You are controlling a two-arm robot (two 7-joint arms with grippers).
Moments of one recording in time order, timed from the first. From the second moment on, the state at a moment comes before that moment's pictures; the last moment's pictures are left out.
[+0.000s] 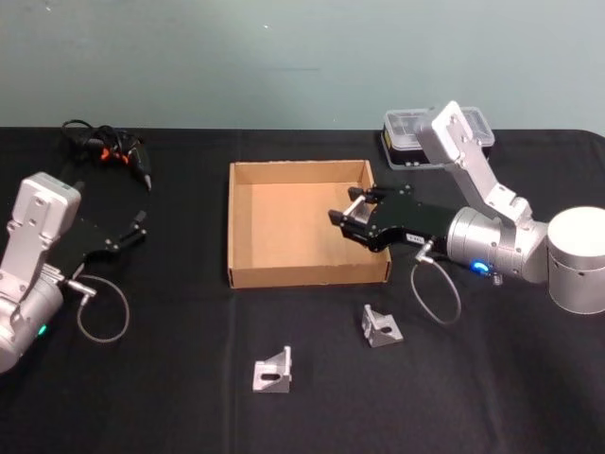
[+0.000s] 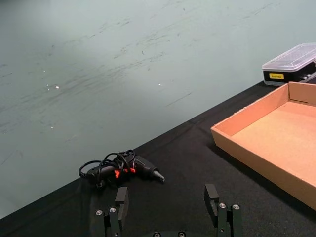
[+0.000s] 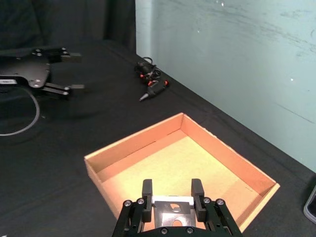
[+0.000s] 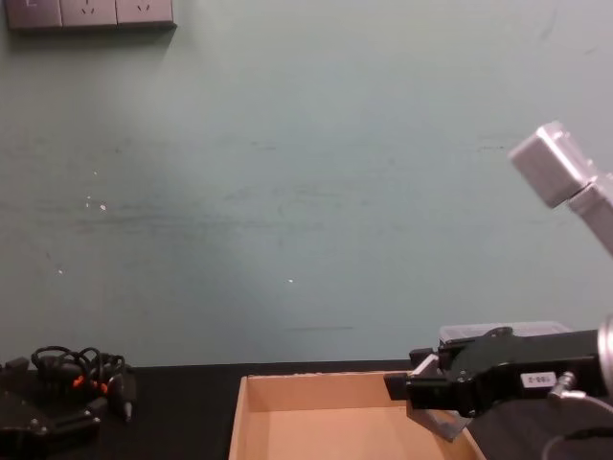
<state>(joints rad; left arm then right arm) -0.20 0.60 0.45 -1.41 -0.25 -0.12 0.03 0.51 0.47 -0.56 -1.33 0.32 0.17 0.55</state>
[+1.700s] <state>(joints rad) -0.20 0.60 0.45 -1.41 -0.25 -0.12 0.03 0.62 0.33 -0.57 -1.07 0.23 0.14 0.59</state>
